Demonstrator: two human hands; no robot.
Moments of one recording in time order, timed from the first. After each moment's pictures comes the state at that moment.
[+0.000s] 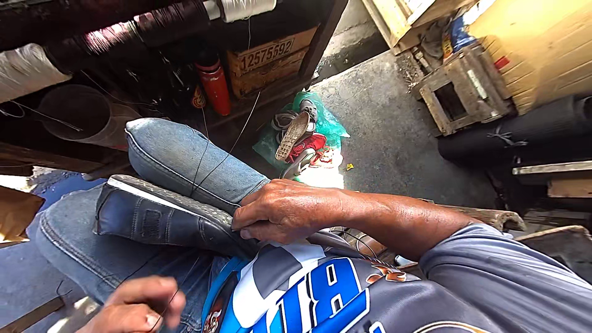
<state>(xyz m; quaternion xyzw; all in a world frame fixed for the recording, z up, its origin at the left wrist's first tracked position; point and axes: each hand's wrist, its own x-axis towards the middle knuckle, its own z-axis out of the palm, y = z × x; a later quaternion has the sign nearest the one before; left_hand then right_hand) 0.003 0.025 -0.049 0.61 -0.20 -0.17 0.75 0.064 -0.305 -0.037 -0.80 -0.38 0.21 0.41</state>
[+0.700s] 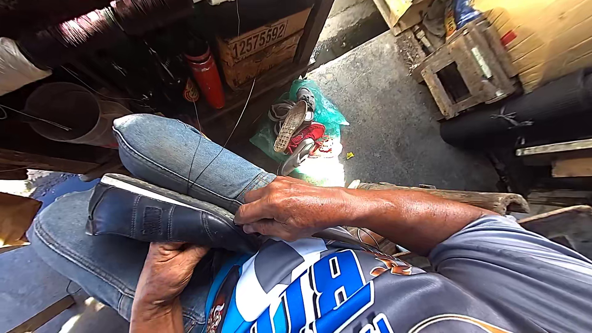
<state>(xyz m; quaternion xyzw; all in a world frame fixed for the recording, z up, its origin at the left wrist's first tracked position) 0.040 -0.029 -0.103 0.62 -0.19 -0.19 0.74 0.049 -0.308 -0.042 -0.82 -0.36 0.17 0.41</state>
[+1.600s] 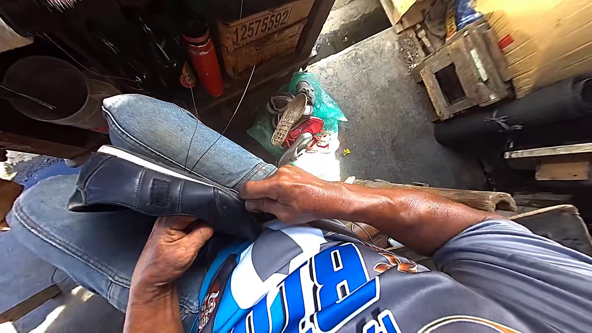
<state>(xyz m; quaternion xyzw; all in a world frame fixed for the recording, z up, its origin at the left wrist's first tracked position) 0.048 -0.037 -0.100 0.67 -0.22 -0.21 0.68 0.037 -0.311 -0.059 -0.85 -0.28 0.14 0.41</state>
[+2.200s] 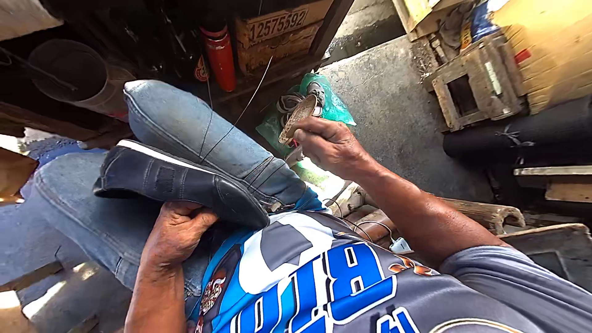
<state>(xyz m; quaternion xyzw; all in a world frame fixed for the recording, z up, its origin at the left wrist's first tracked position) 0.044 -0.035 -0.109 0.62 -0.18 -0.21 0.73 0.055 -0.371 -0.075 -0.78 -0.08 0.05 0.62</state>
